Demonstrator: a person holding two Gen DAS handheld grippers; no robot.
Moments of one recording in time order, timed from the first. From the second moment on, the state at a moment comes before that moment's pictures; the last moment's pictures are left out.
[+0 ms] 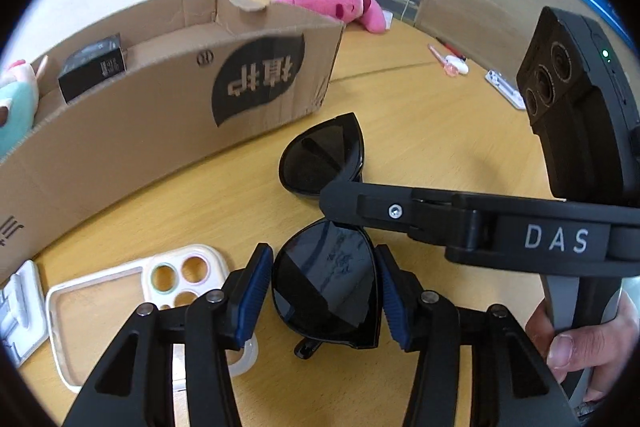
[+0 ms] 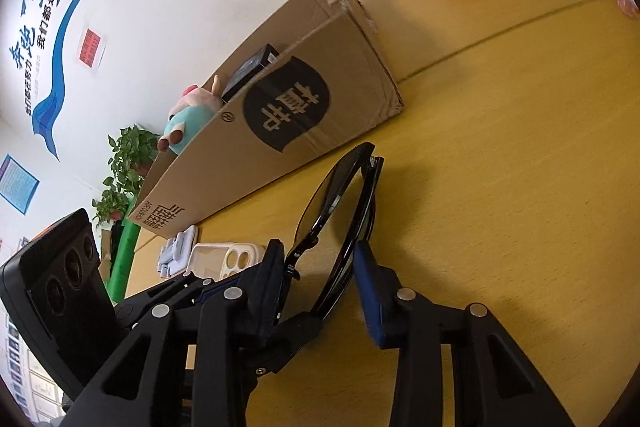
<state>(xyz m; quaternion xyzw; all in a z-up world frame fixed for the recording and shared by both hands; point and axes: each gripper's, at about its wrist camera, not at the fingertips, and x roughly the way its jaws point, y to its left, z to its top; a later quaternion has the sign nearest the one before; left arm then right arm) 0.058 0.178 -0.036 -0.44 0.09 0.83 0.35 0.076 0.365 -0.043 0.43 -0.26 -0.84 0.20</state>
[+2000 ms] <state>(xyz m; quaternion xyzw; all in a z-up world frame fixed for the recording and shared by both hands) -0.289 0.181 0.021 -0.51 -0.04 0.84 0.19 -0.313 0.272 0.008 0.54 -0.21 -0.75 0.33</state>
